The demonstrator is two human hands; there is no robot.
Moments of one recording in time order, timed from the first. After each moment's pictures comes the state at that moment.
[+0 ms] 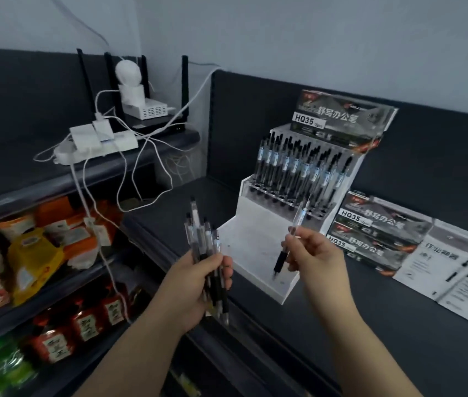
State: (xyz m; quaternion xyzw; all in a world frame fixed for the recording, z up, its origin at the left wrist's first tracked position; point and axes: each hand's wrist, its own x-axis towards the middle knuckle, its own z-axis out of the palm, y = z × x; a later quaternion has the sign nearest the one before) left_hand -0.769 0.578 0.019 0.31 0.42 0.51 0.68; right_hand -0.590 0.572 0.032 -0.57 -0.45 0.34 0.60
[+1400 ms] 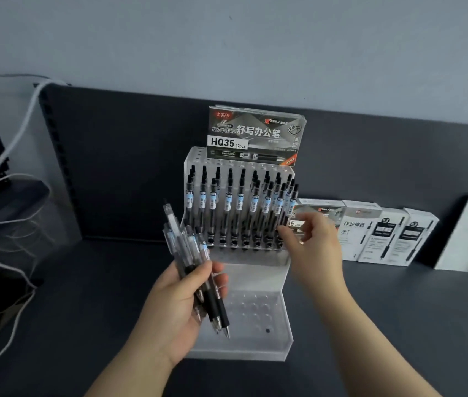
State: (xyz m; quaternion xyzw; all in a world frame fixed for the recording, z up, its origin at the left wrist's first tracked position) left_hand -0.746 0.725 0.044 0.40 0.24 0.34 0.82; right_hand -0.573 0.645 0.056 -0.78 -0.30 -0.07 0.54
